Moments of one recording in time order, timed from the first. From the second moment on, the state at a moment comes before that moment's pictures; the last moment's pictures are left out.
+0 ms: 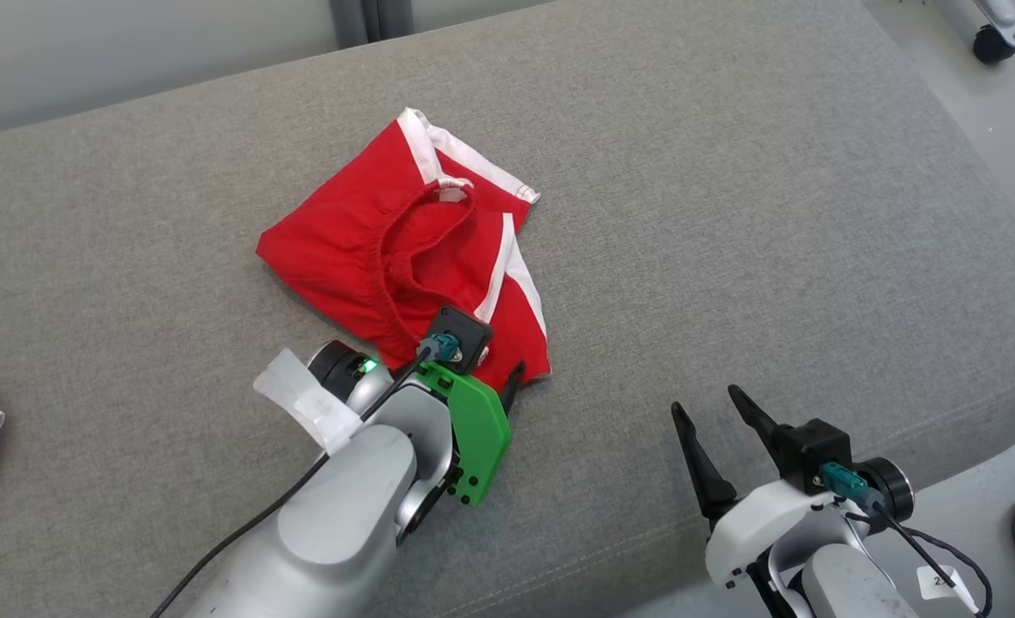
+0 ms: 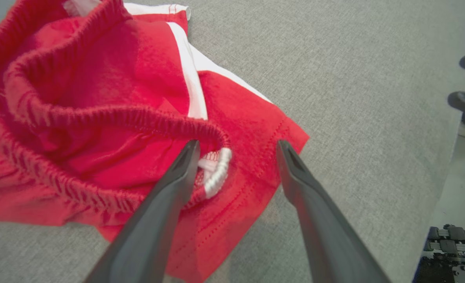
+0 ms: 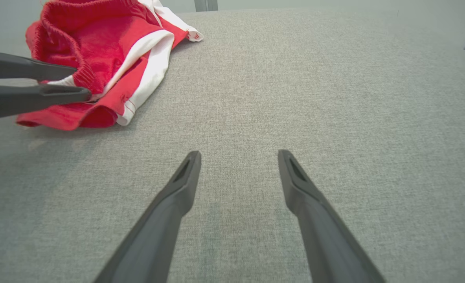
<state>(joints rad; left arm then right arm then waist) -0.66 0.08 -0.83 0.70 -0.45 -0.05 0.13 -0.19 -0.05 0.19 0.44 0.10 0.13 -0.22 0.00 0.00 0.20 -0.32</state>
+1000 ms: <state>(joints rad) -0.57 0.17 -0.55 0.47 -0.68 0.07 -0.02 -0.15 -0.05 0.17 0.45 0.06 0.13 -0.20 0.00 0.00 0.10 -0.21</state>
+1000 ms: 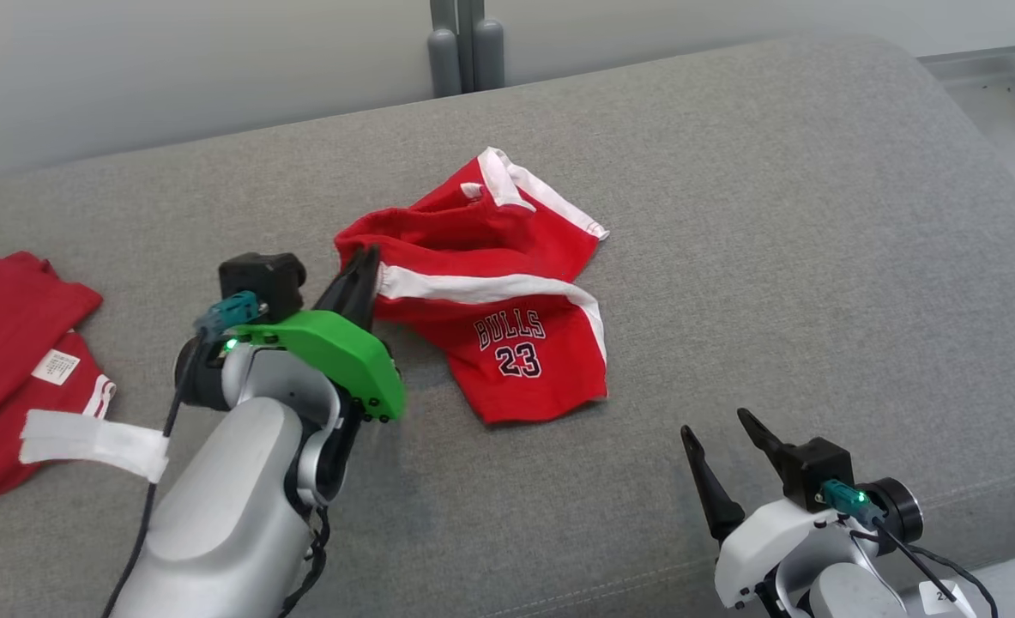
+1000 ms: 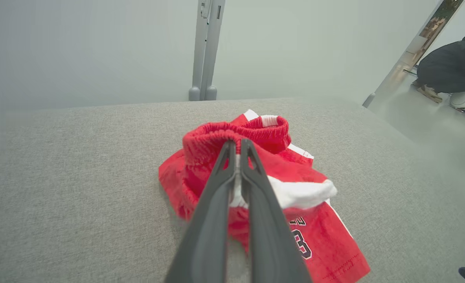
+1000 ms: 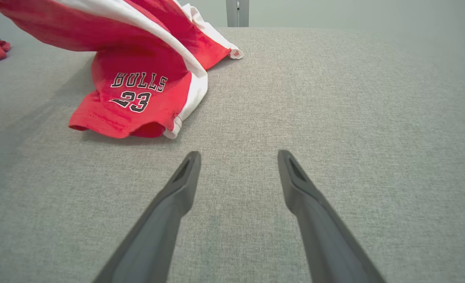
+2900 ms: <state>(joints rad) -0.14 0.22 -0.33 0.22 -0.60 0.09 -0.26 -0.10 -0.05 0.03 0.36 0.26 0.13 -0.24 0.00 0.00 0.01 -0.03</state>
